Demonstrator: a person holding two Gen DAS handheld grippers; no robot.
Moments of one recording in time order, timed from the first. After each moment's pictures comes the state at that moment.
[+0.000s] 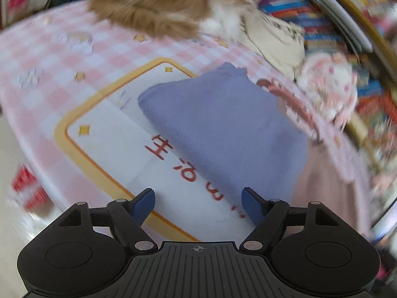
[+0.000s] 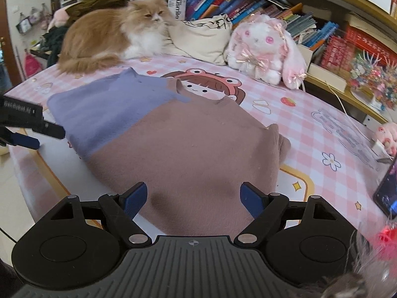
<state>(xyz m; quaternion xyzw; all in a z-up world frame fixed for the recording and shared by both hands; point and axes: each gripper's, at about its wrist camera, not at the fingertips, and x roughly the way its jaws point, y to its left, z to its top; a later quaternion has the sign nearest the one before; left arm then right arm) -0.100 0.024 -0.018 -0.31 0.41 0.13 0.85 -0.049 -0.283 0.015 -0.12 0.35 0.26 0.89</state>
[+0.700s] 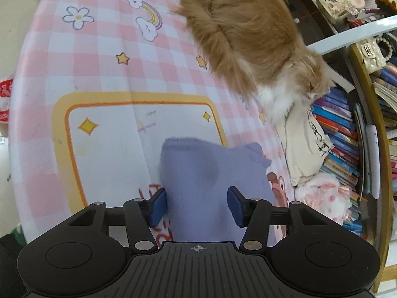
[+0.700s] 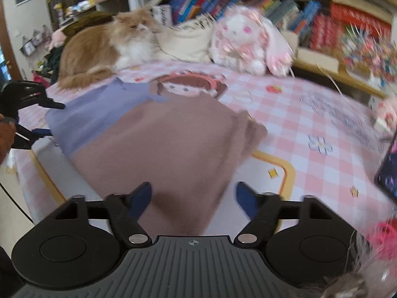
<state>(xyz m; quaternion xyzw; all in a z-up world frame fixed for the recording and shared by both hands) -0.081 0.077 -0.045 -0.55 0.27 0.22 0.76 -0.024 -0.346 0.004 -0.06 0.38 0.28 0.88</state>
